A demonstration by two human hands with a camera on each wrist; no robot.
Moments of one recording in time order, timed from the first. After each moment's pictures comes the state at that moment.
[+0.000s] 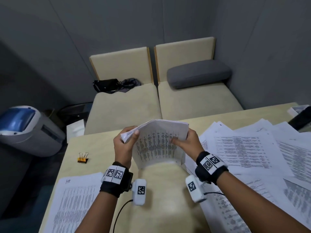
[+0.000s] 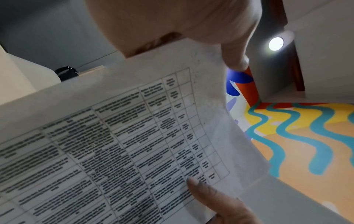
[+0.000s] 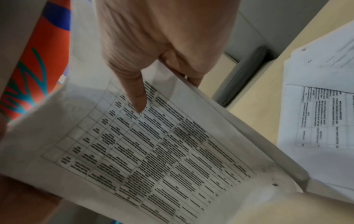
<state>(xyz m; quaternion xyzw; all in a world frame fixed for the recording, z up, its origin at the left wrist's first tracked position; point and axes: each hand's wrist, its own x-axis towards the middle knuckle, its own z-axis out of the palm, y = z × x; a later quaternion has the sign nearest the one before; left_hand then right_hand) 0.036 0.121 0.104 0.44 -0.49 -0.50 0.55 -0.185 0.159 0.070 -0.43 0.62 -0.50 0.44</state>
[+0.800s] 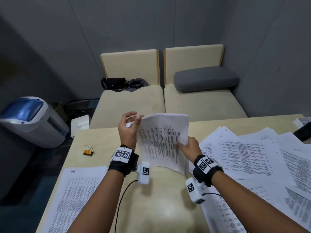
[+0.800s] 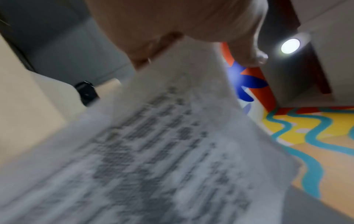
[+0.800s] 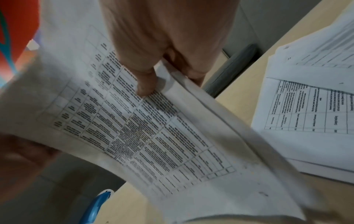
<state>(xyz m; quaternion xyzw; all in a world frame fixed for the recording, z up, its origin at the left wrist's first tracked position) 0.044 0.090 0.106 0.48 -0.49 -0.43 0.59 -0.166 0.157 0.050 -0.45 0.70 -0.39 0.41</state>
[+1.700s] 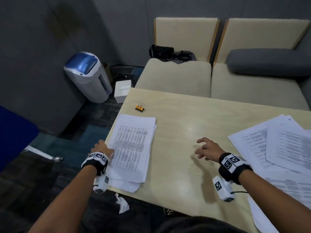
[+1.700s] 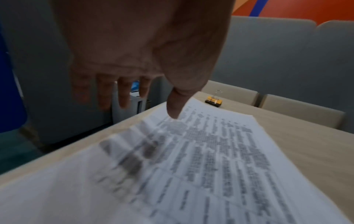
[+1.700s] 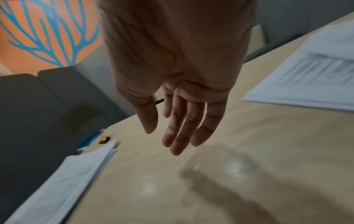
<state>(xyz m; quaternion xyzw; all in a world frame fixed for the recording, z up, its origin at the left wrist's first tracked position) 0.409 0.230 -0.045 0.88 -0.40 -0.27 -0.05 -0.044 0.223 -0.019 -0.51 0.67 -0.11 0.54</state>
